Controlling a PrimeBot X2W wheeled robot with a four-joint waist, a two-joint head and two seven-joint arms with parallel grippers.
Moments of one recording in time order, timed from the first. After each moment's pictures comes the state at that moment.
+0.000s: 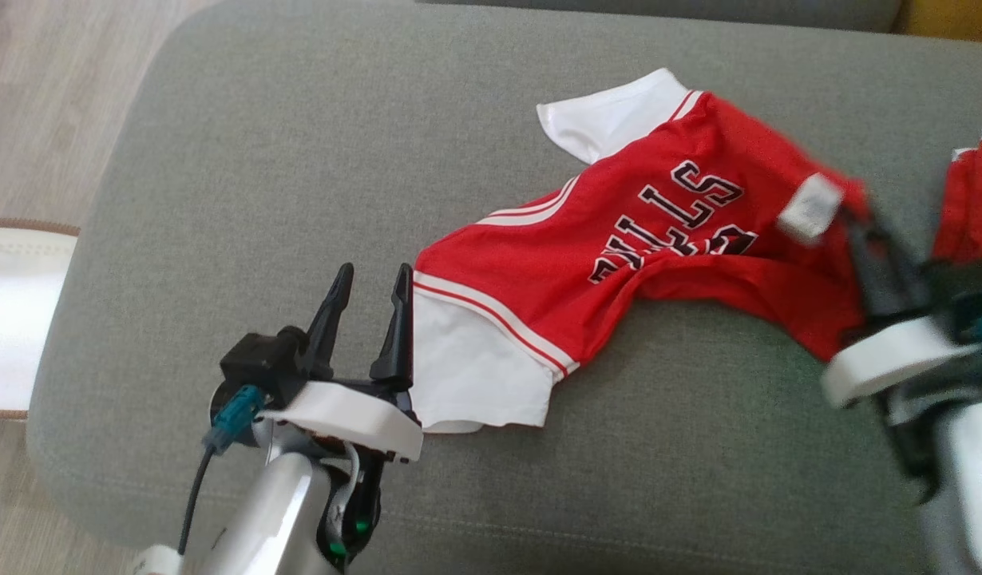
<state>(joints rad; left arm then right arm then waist) -0.20 0.04 -0.40 0.22 -0.40 0.08 -0.25 -0.17 -0.18 0.00 -0.01 -0.05 0.13 0.10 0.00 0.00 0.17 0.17</state>
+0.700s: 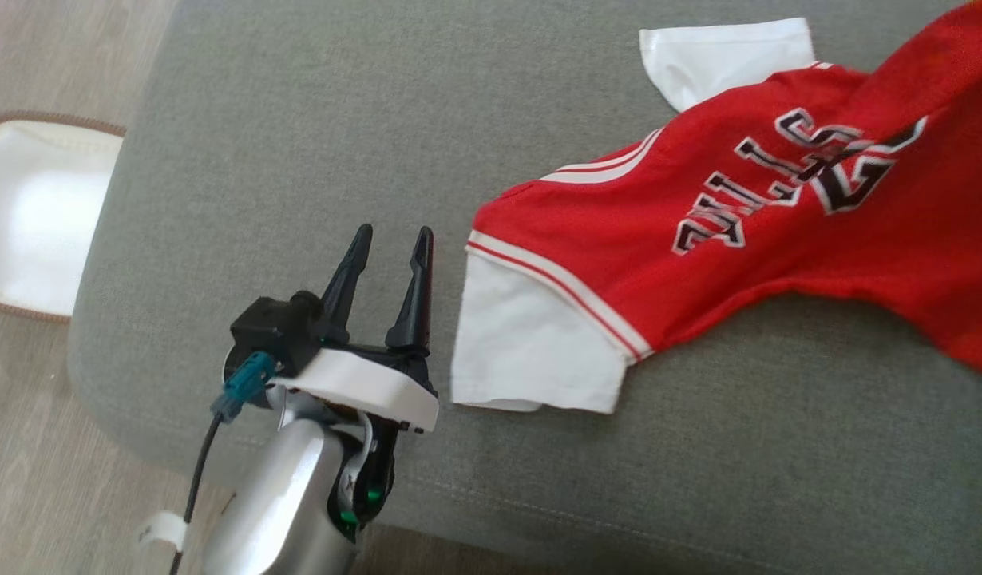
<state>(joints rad) -0.28 0.04 -0.44 0.22 -0.43 0.08 -0.25 -0.67 -0.60 0.01 0.33 0.02 0.13 0.25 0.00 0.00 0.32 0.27</state>
